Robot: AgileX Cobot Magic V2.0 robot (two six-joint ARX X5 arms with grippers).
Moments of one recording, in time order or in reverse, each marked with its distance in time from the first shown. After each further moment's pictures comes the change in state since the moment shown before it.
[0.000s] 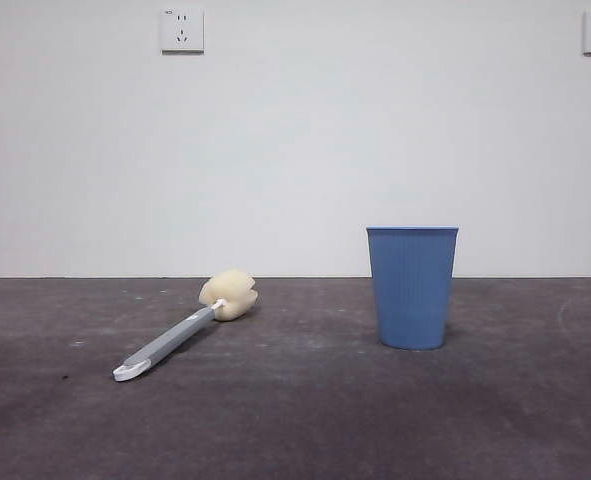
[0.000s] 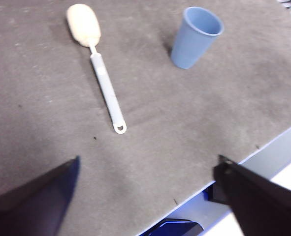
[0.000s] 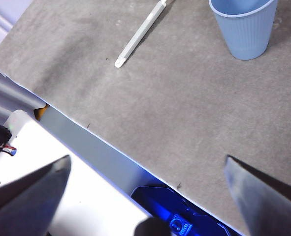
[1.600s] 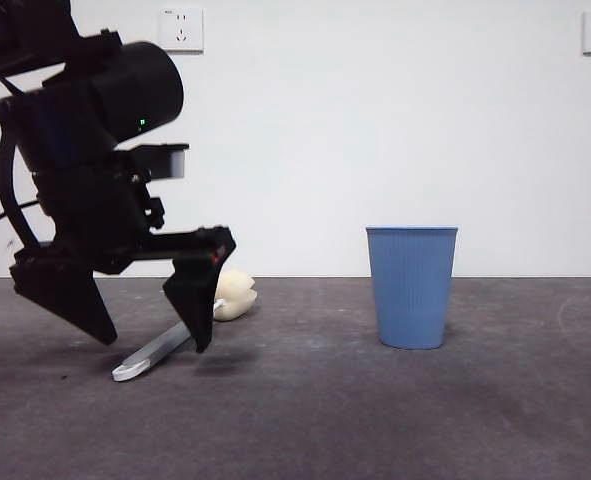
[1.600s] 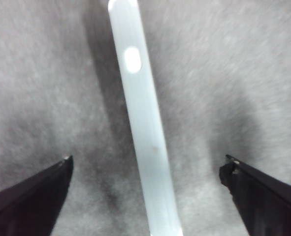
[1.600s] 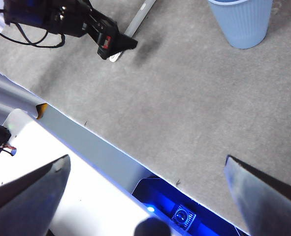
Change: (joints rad) left arm -0.520 1.112 0.096 0.724 -0.634 -0.333; right arm 0.000 0.065 0.000 0.008 0.001 0.002
